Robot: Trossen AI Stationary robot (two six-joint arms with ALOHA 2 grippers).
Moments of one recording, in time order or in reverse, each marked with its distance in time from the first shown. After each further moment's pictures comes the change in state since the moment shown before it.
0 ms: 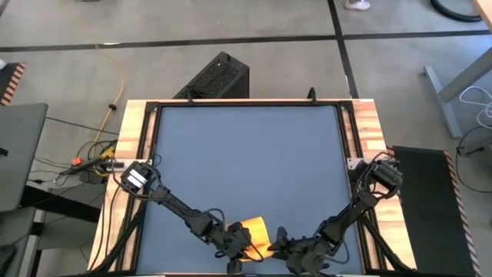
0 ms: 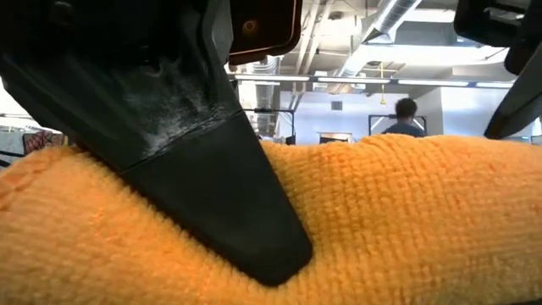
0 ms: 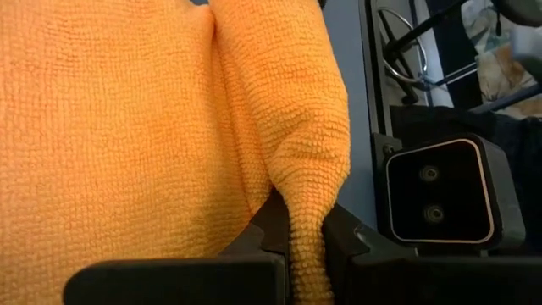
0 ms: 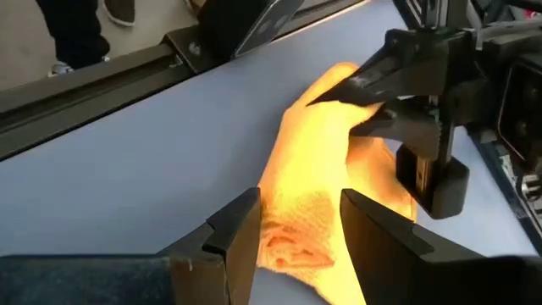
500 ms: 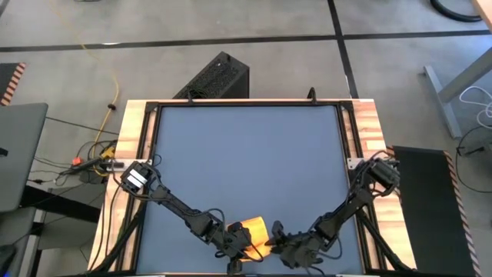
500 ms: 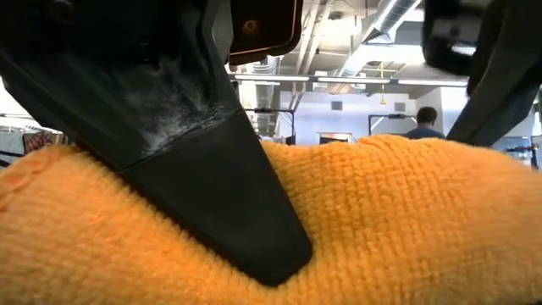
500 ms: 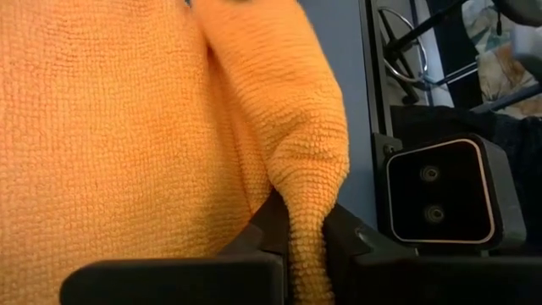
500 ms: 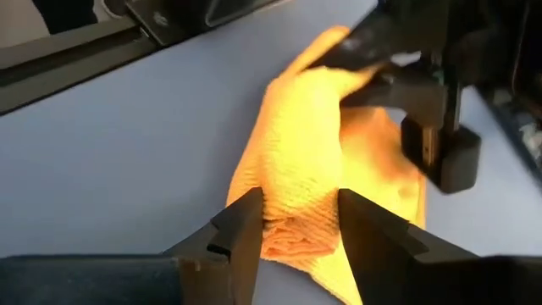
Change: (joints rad) left arm 0.000 0.000 0.000 0.006 0.000 0.001; right arm -0.064 0.000 0.000 -0.039 -0.041 0.064
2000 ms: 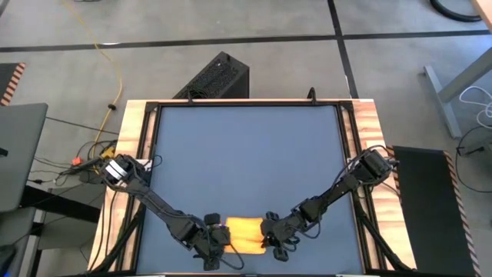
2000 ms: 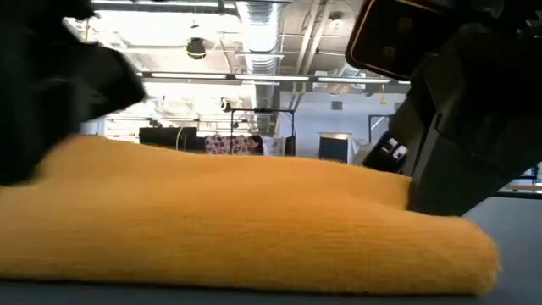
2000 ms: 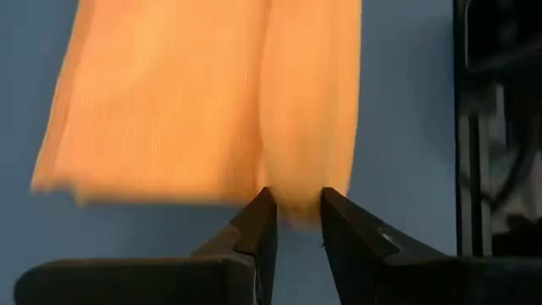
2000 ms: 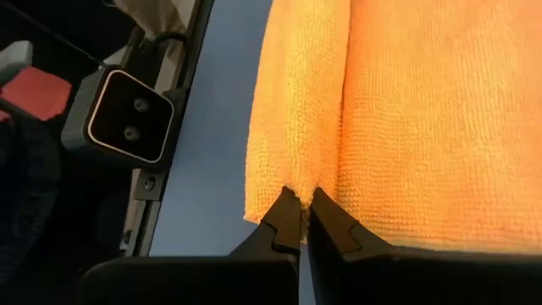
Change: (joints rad) left arm -0.099 -0.198 0.002 -0.580 -0.159 0.037; right arm -0.216 -0.004 0.002 -0.073 -0.568 0.981
